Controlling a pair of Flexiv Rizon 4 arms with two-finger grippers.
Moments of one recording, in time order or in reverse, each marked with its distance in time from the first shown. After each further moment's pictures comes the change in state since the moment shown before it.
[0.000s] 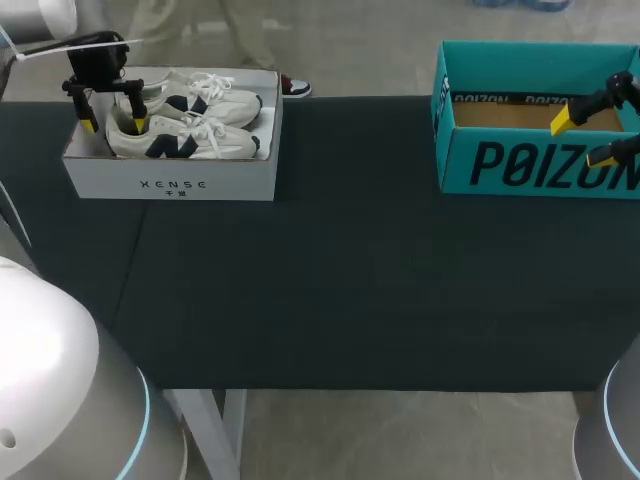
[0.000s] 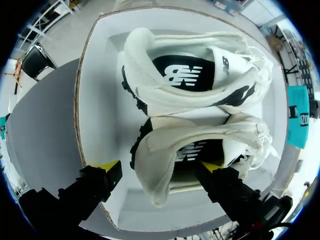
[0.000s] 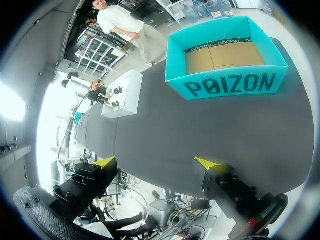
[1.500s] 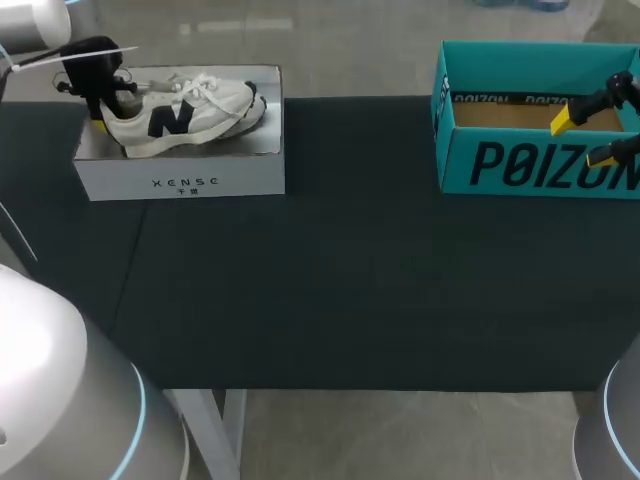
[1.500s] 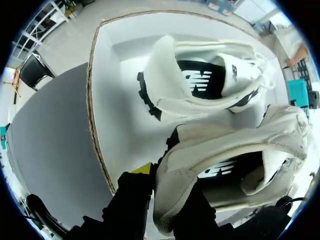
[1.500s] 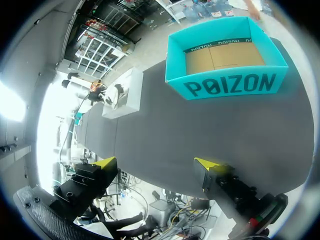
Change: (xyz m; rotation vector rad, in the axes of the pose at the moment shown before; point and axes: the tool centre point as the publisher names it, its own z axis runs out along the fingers) left arm -0.016 -0.008 -0.001 0.051 -0.003 0.076; right arm 0.000 0.000 0.000 0.000 0.000 0.000
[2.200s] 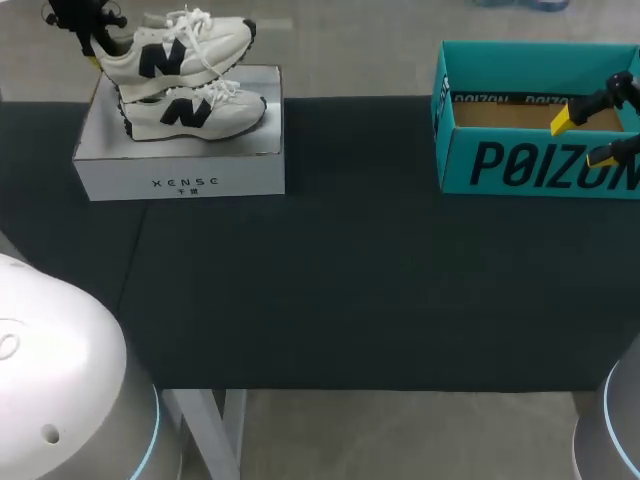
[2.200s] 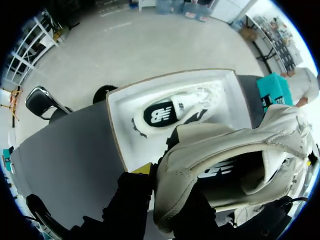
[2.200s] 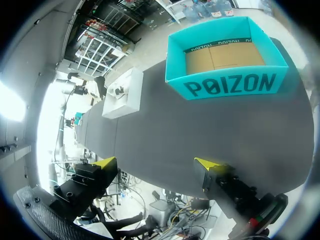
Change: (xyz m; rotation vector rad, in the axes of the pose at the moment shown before) left arm 0.036 -0.019 -0.133 0.126 0.039 0.114; right arm 0.000 0.000 0.000 0.000 0.000 0.000
